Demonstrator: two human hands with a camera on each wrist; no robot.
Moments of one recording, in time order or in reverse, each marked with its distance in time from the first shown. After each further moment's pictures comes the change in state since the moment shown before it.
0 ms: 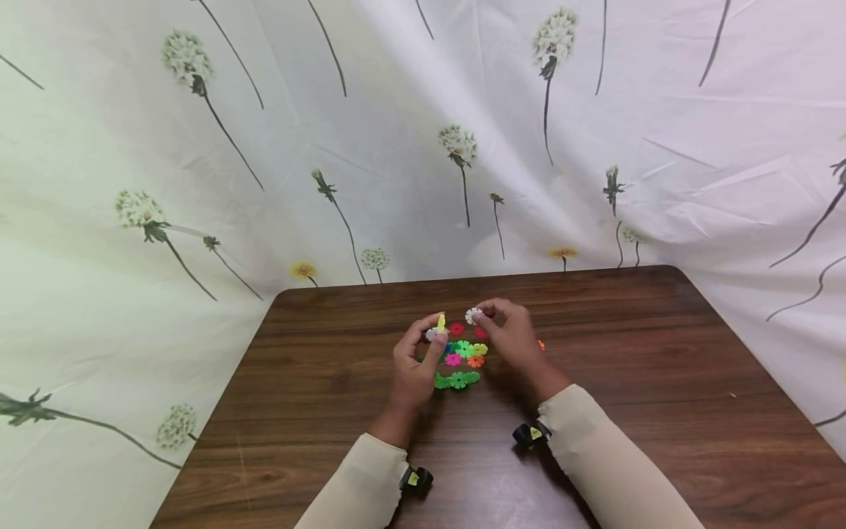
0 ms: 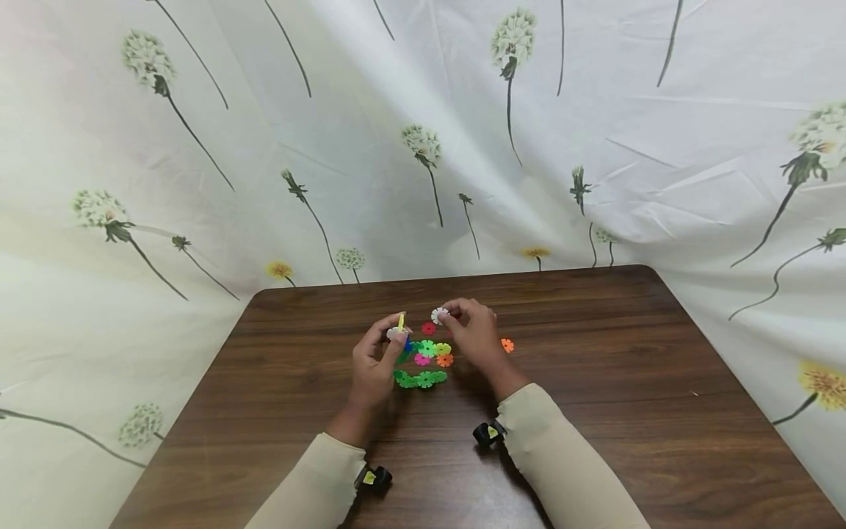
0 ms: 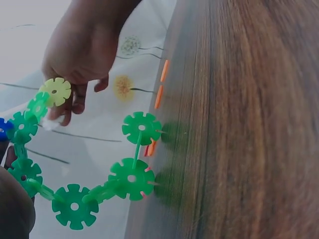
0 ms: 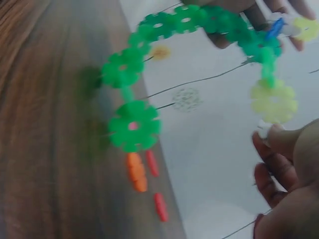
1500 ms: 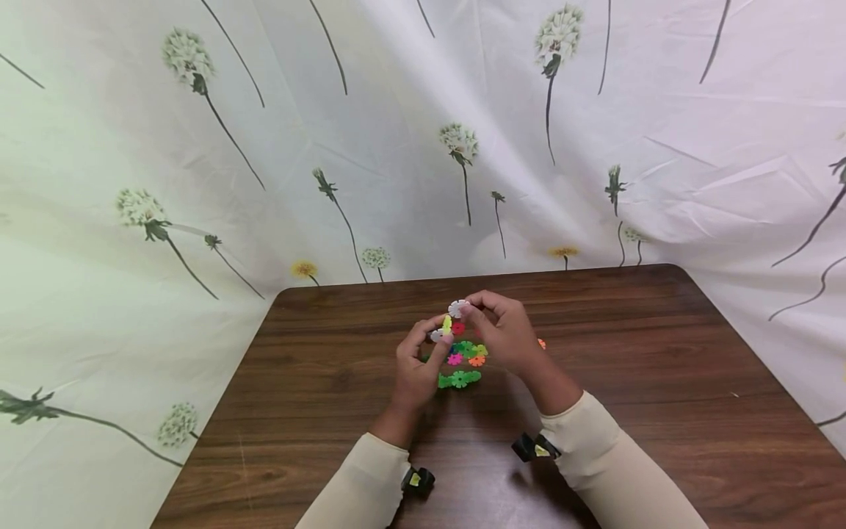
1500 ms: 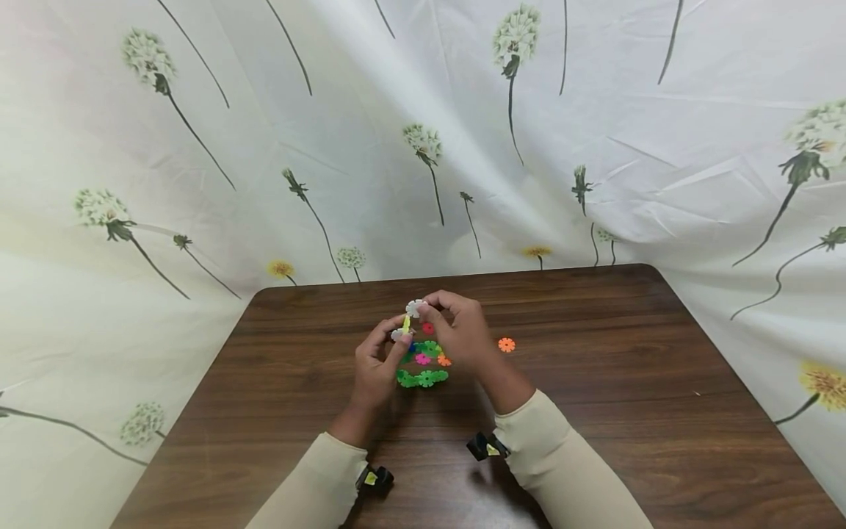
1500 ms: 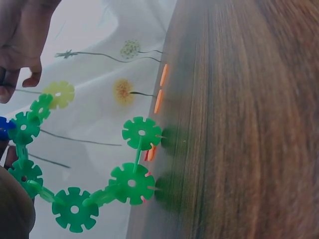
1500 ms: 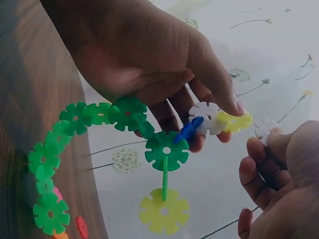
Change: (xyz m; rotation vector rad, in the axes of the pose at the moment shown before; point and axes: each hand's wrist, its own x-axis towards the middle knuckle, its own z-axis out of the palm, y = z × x) left_hand 0.000 0.000 0.003 -0.019 -0.006 0.058; right_hand -0.017 -0.079 -0.009 0.118 -0.088 -0.175
